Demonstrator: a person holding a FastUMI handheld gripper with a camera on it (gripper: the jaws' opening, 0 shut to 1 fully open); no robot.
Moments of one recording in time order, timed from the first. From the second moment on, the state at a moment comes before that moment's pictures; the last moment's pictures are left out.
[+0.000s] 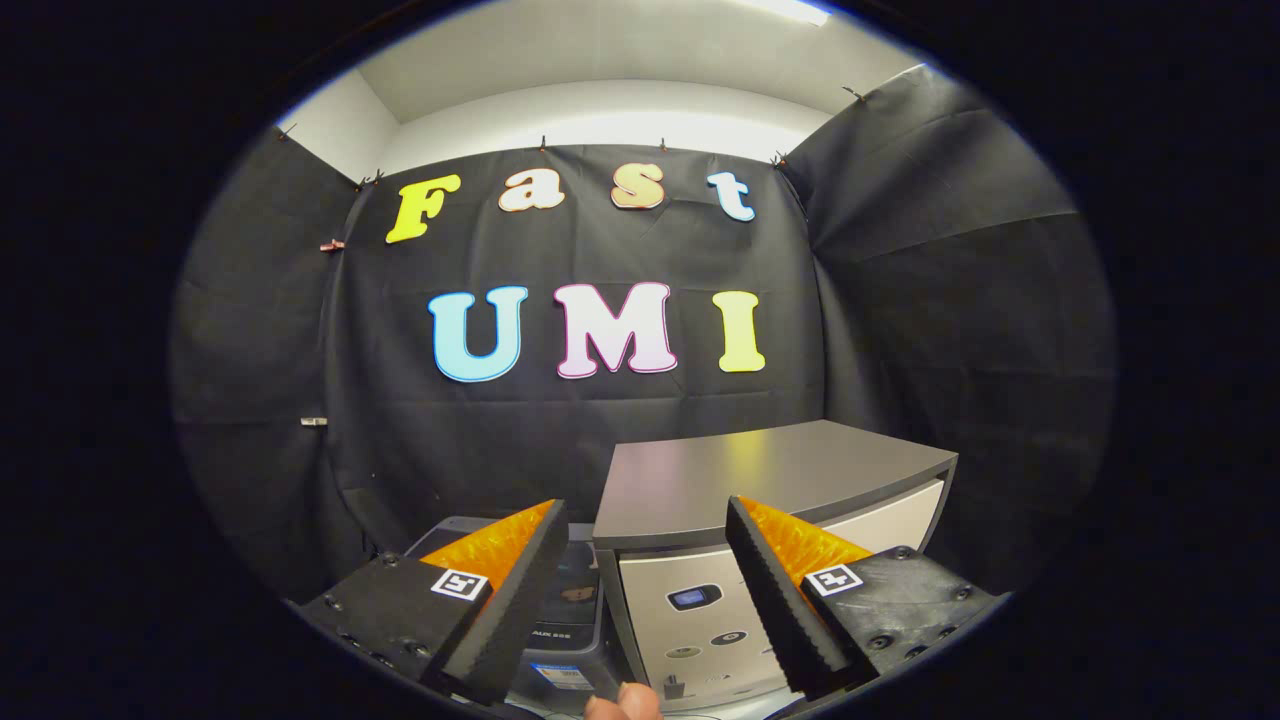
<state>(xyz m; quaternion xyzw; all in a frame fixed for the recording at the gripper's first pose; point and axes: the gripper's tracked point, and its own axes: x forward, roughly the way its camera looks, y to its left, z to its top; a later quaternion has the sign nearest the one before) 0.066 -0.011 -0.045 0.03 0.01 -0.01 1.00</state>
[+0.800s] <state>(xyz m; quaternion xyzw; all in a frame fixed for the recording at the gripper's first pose) 0.065 -0.020 -0.034 0.02 0.00 -0.02 1.00</state>
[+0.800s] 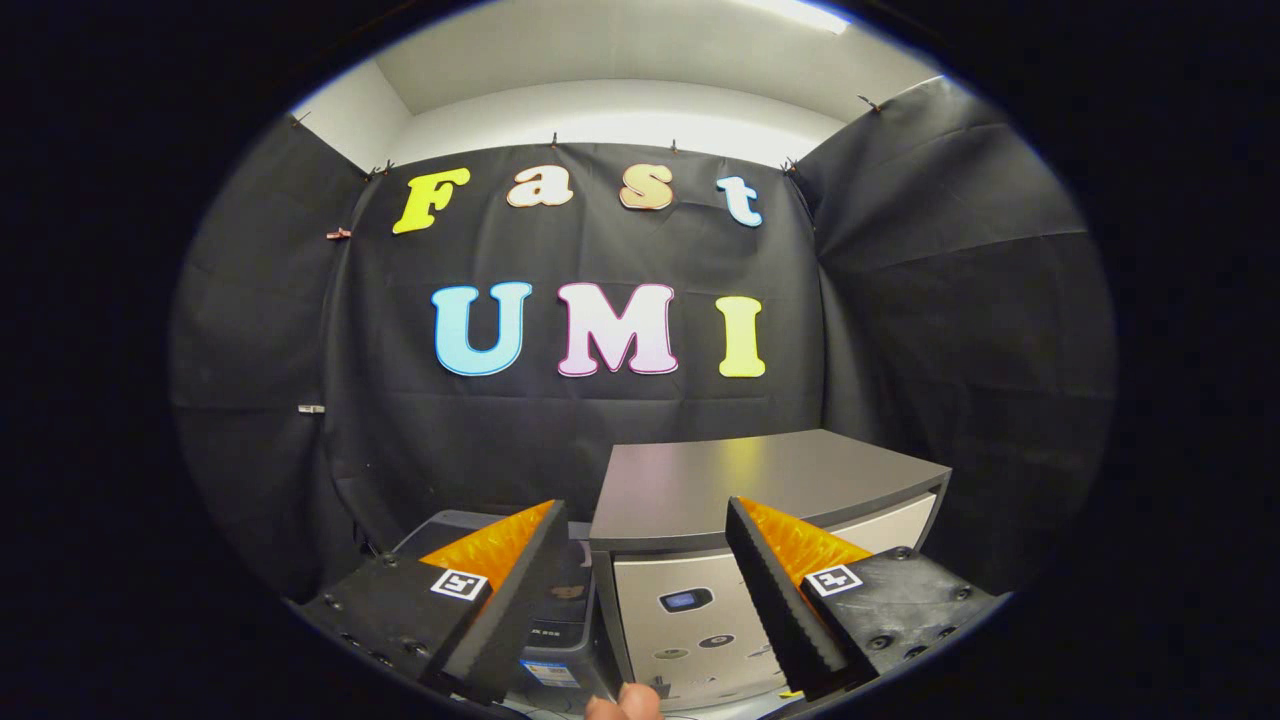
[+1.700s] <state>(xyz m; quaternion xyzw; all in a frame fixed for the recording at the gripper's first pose) 0.059 -0.006 -0.033 0.01 0.01 -0.02 1.00</state>
